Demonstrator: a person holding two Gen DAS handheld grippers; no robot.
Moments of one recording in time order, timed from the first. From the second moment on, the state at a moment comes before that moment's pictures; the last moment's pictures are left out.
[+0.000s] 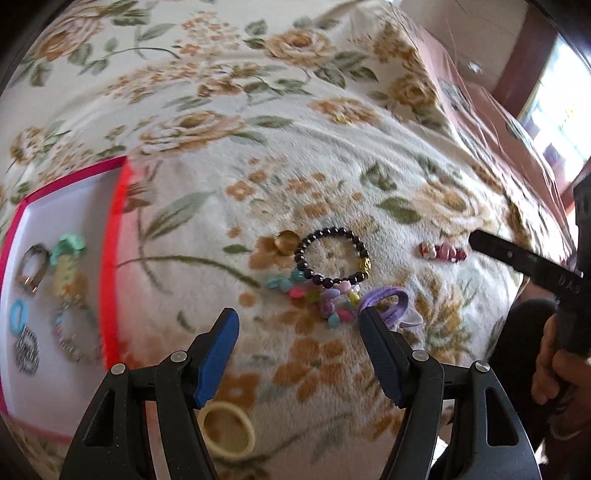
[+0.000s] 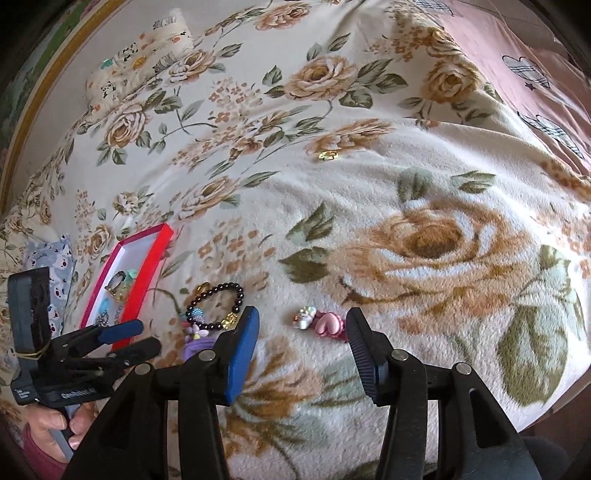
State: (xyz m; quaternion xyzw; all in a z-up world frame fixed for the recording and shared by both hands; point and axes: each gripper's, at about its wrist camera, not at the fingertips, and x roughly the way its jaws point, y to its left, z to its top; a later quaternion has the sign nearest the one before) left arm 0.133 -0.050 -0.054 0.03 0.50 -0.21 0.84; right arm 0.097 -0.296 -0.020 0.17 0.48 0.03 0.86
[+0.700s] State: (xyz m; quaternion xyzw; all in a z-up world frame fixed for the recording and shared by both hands) left arm 0.170 -0.059 -0.089 0.01 0.51 -0.24 0.83; right arm 0.119 -0.275 -0.058 0.10 0.52 0.02 0.85
